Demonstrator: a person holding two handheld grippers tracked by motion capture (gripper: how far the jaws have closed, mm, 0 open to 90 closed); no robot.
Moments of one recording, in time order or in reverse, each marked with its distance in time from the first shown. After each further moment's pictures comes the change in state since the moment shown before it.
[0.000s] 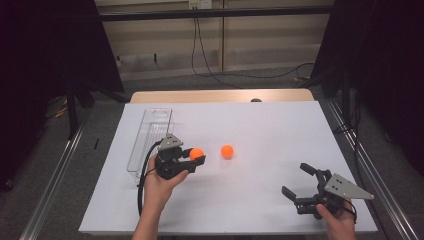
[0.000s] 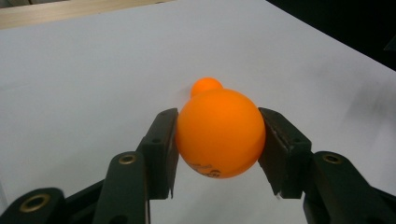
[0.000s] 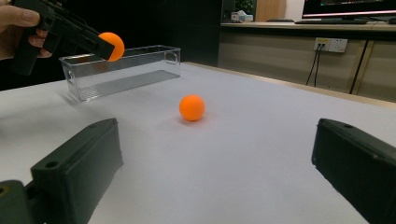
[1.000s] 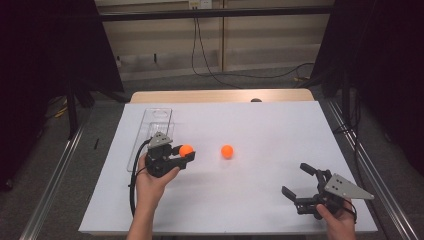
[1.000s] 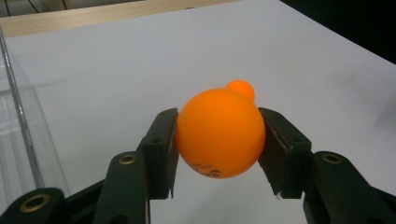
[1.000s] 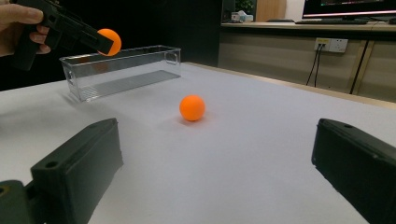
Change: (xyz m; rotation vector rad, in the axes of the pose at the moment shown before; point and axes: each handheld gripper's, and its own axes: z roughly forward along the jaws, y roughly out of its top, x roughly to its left) left arm 0.016 -0.001 -0.016 -0.018 0.086 -0.028; right arm 0.000 0.000 0.000 0.000 0.001 0.002
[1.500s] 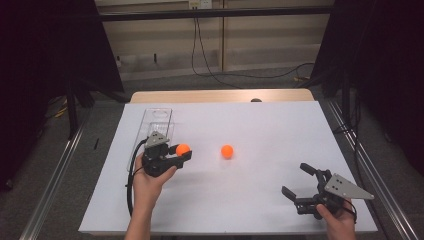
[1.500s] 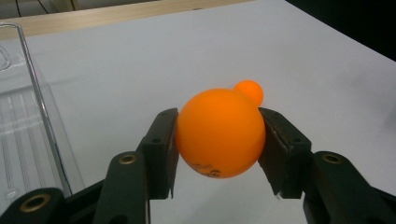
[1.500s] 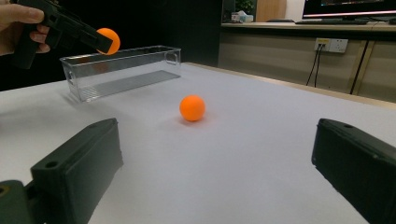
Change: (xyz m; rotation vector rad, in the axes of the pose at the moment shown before) left arm 0.006 -0.001 -0.004 -0.003 0.018 -0.009; right arm 0.000 0.000 0.000 0.000 0.000 0.000
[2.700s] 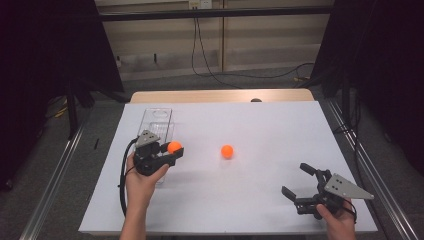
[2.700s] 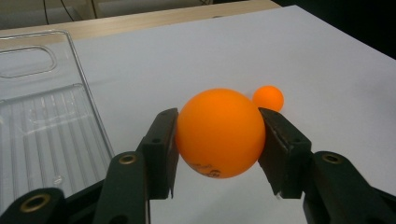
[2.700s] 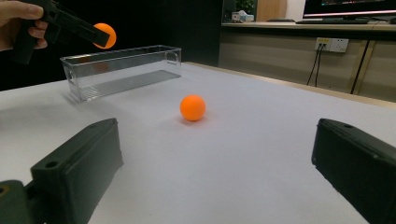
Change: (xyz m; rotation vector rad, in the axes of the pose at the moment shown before) left arm 0.013 0.000 -0.014 -0.028 0.057 -0.016; right arm 0.000 0.000 0.000 0.000 0.002 0.000
